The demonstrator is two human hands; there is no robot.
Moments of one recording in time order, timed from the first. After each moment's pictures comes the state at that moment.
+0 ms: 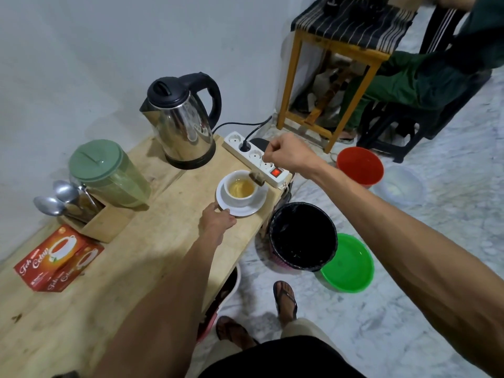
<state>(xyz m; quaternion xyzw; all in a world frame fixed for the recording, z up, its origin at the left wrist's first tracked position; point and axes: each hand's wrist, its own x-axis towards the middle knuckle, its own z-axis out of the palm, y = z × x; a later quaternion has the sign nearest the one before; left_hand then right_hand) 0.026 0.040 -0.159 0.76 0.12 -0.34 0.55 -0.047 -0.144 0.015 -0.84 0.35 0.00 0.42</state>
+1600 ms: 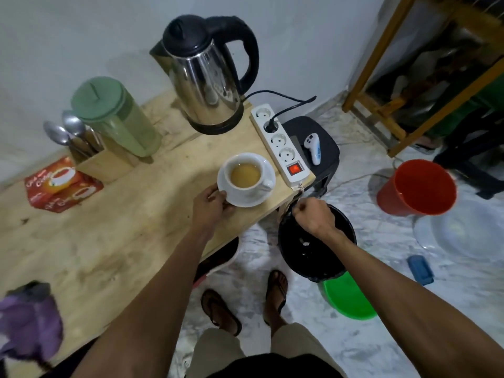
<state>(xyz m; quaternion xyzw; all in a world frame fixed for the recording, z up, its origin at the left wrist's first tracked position) -0.006 0.032 -0.179 0.73 0.16 -0.22 0.63 -0.113 -0.202 -0.185 -0.87 0.32 0.19 0.32</state>
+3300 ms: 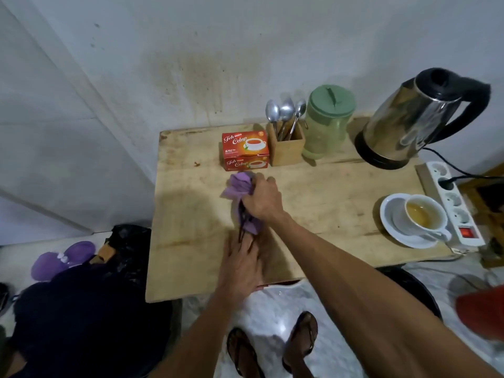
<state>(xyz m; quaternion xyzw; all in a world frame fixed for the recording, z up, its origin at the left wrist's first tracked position) -0.106 0.319 -0.188 0.99 -0.07 -0.09 0.05 0.027 0.247 -0.111 -0.92 0.04 0.16 0.35</state>
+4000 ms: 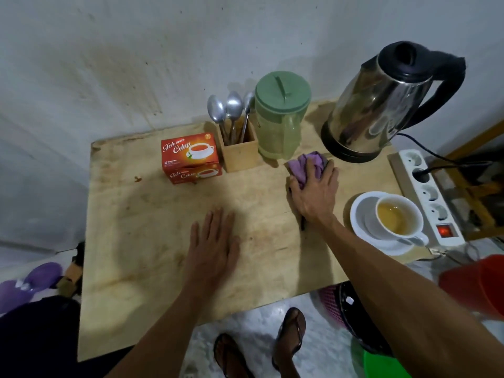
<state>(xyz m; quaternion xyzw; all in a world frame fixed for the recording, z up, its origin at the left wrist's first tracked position) -0.024 0.290 -0.216 0.99 -0.08 -0.05 0.09 0.086 0.045 -0.190 -0.97 0.15 -0.01 0.18</state>
